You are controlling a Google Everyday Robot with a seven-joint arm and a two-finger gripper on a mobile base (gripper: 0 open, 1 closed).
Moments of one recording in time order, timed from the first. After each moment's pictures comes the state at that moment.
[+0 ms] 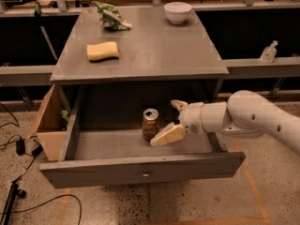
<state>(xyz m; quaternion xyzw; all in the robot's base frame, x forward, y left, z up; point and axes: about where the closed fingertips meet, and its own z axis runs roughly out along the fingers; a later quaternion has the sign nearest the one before) 0.560 -0.044 0.728 -0.46 0.72 0.29 0.42</state>
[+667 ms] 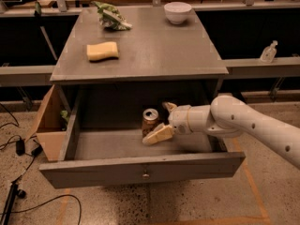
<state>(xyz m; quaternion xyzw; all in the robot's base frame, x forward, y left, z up) 0.598 -0.020 0.681 -0.46 0.72 0.30 0.43</state>
